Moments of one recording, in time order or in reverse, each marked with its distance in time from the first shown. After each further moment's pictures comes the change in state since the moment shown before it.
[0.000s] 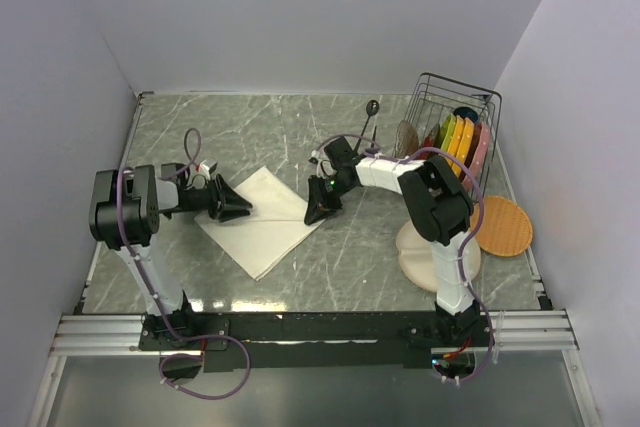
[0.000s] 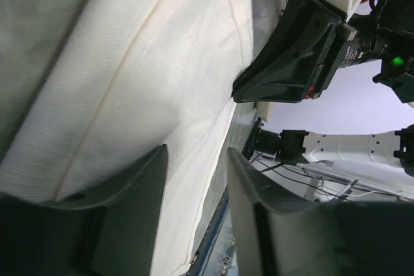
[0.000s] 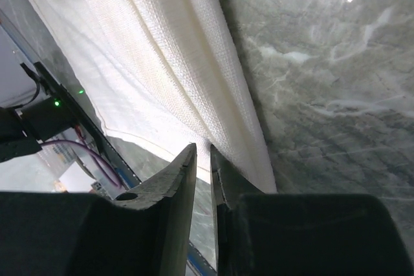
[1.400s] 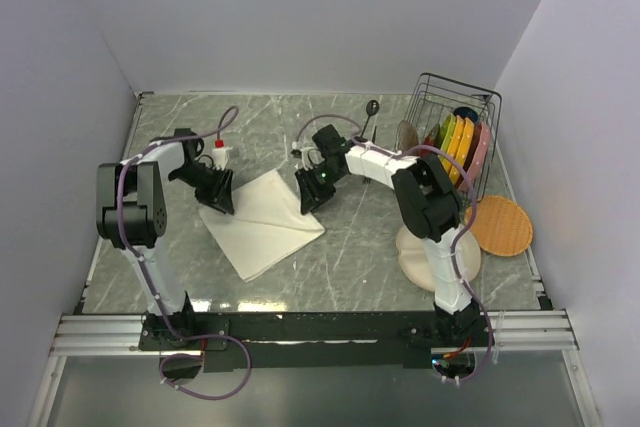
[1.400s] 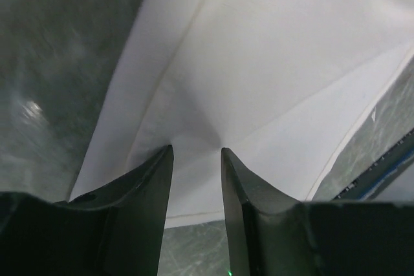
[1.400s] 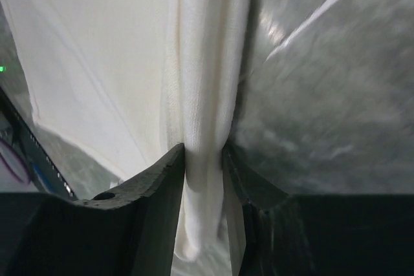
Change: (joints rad) left arm -0.100 -0.031 0.433 -0.891 -0.595 0.840; right arm 0.032 0.106 0.280 -0.175 0.080 -0.388
